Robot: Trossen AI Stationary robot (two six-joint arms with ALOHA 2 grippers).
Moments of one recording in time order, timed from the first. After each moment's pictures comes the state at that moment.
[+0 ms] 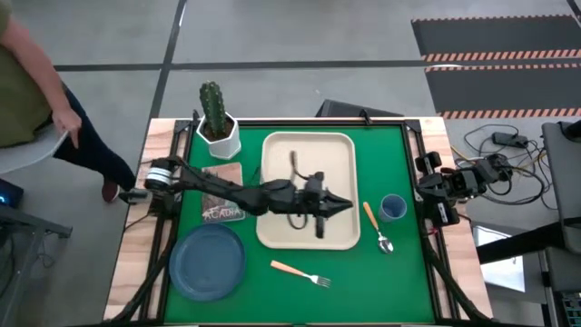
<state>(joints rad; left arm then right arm) -0.13 1.92 1.34 0.70 -0.10 -0.33 0.48 0.00 0.25 0.34 0.18 -0.27</state>
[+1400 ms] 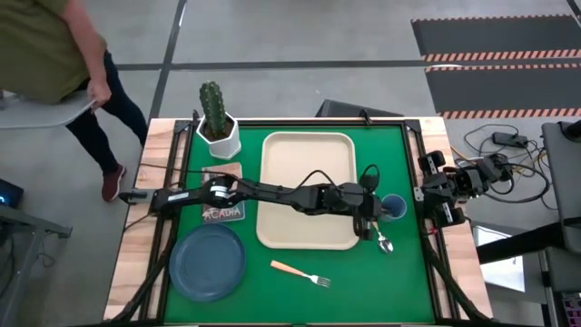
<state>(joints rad) -0.08 2.53 2.32 0.04 -0.06 0.32 0.48 0.00 0.27 0.35 0.13 -0.28</state>
